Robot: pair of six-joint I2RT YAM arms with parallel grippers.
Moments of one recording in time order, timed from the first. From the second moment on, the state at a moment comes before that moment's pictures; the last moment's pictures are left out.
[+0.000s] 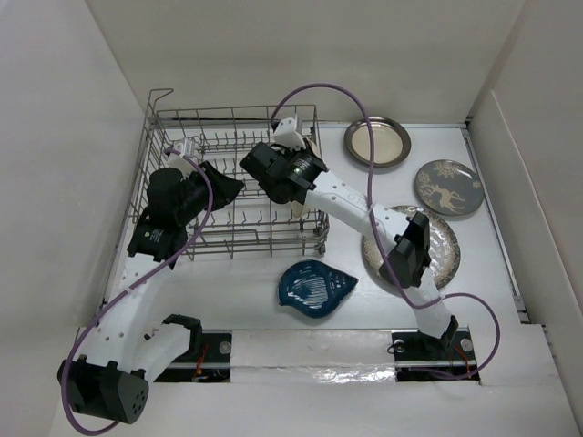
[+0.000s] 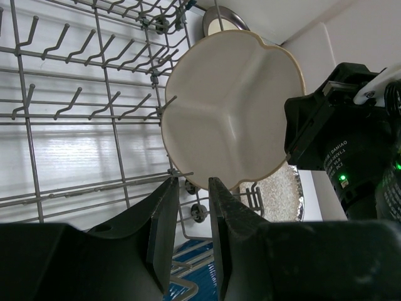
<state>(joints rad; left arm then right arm) -0.21 0.93 0.91 -0.25 0.28 -0.65 0.97 2.18 2.33 -1.15 1.25 0.47</state>
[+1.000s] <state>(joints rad) -0.18 0.94 0.88 -0.22 0.34 -0.68 0.98 1.79 1.78 -0.54 0.93 0.48</state>
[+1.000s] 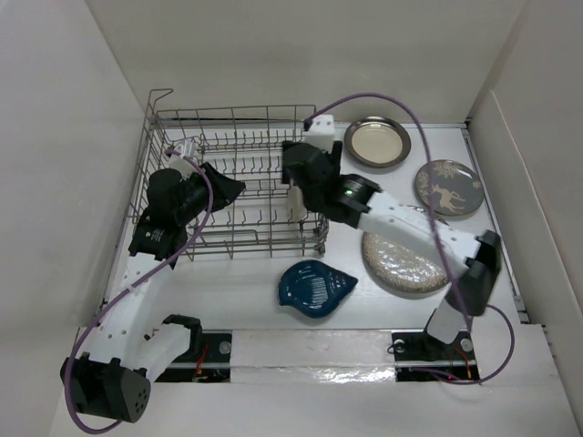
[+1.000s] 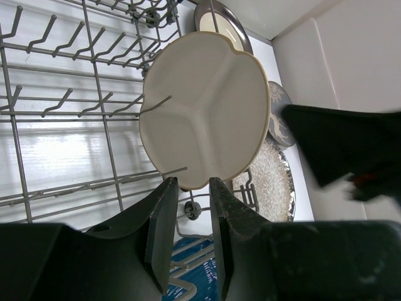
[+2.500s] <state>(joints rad) -0.18 0.99 0.88 -0.23 0.32 -0.63 -0.01 2.06 1.25 0.17 0.03 1.16</state>
